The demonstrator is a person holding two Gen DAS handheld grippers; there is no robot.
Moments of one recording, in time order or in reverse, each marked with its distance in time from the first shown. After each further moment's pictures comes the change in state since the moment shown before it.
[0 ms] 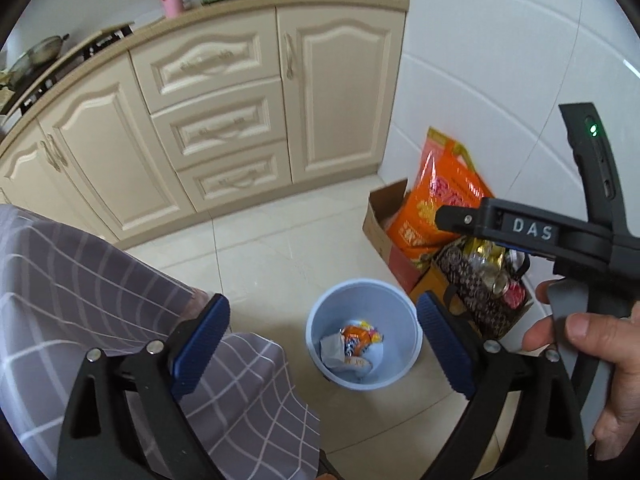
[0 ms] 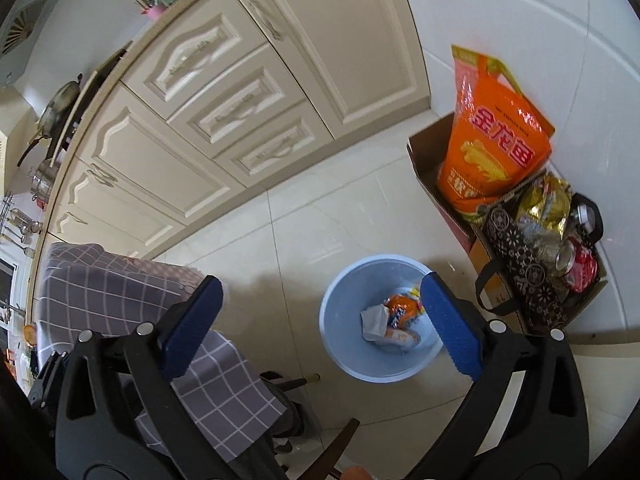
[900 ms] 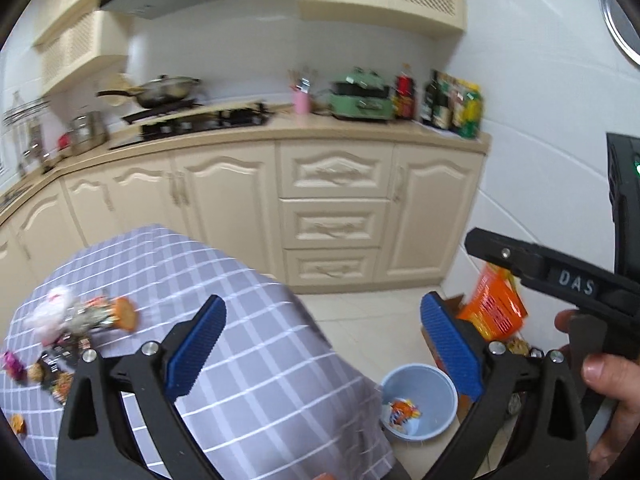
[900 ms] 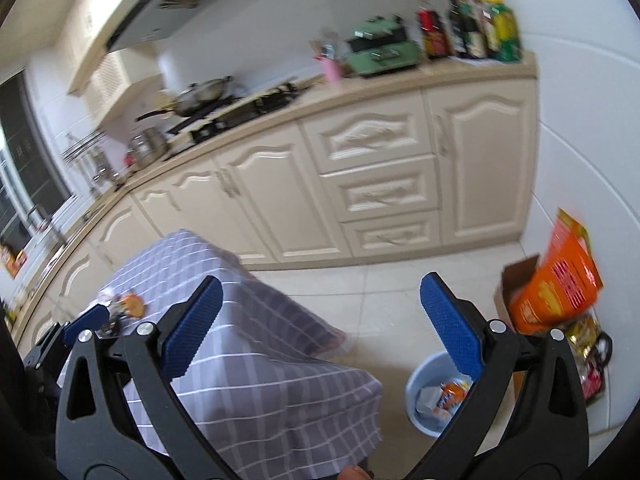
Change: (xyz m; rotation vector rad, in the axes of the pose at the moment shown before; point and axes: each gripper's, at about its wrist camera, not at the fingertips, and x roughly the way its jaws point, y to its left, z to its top) left arm -0.227 0.125 -0.025 -0.241 -0.367 0.230; right arm -0.143 0.222 -0.030 -0.406 -0.262 0.249
